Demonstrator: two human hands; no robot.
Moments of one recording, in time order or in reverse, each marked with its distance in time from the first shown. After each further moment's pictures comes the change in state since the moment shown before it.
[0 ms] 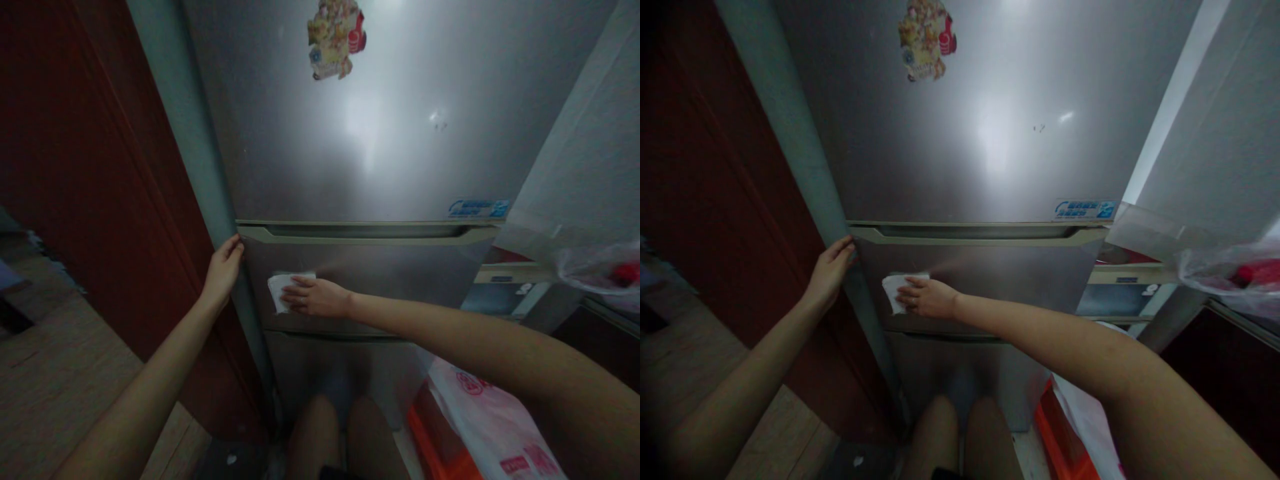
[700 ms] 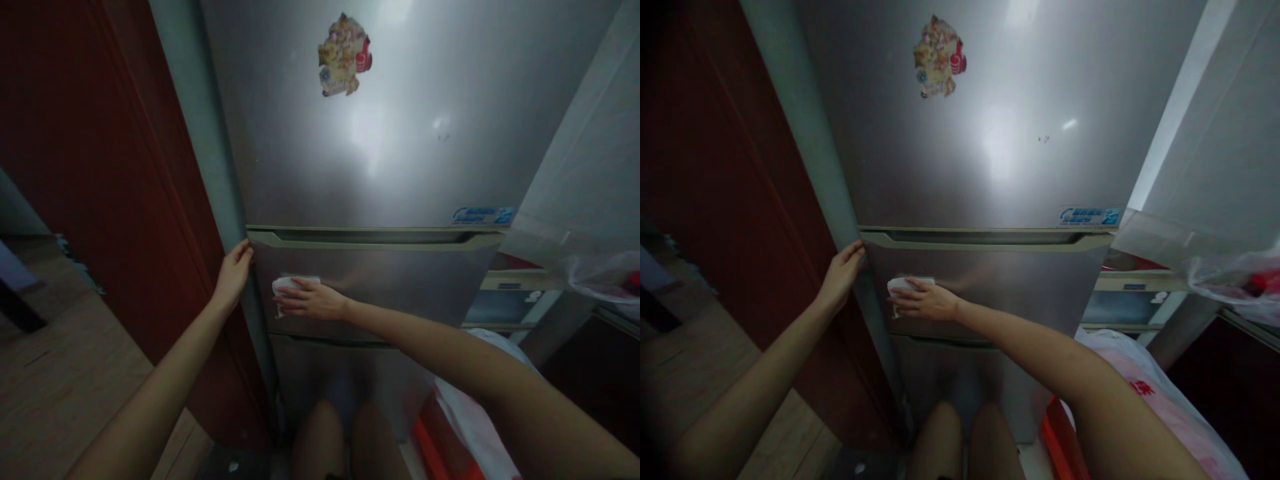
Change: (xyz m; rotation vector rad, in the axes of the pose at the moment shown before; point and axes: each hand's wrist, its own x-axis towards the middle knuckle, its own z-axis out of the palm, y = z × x) left_hand 0.001 0.001 0.000 0.018 -0.032 -0.005; right_hand 0.010 -0.004 0.021 -0.079 0.062 0.040
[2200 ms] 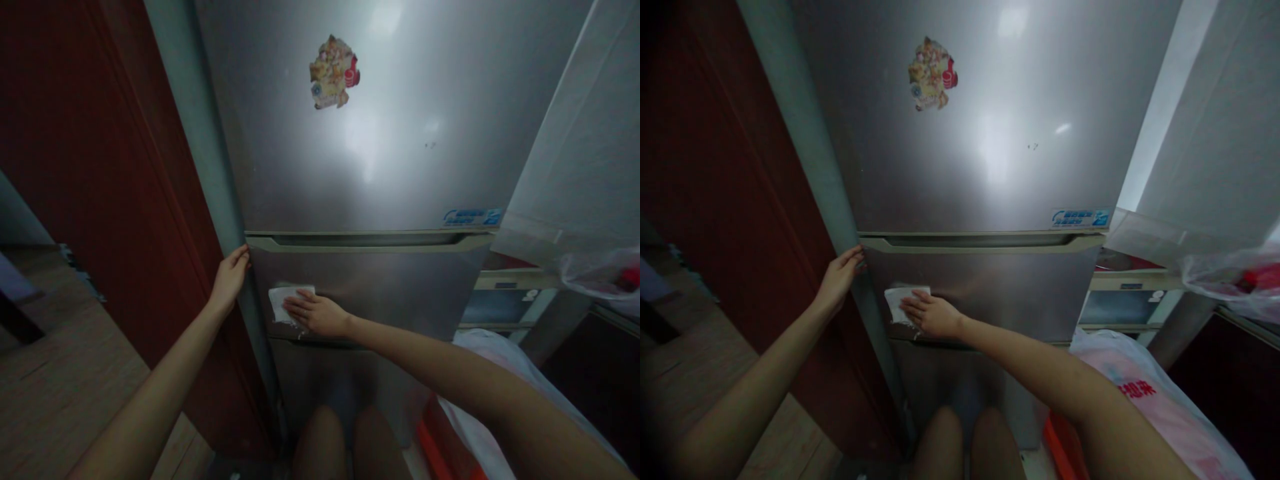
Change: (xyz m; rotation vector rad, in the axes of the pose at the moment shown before) left_hand 0.006 -0.001 -0.006 0.022 0.017 -0.012; right_hand -0.009 -0.026 -0.003 0.171 -0.012 0.164
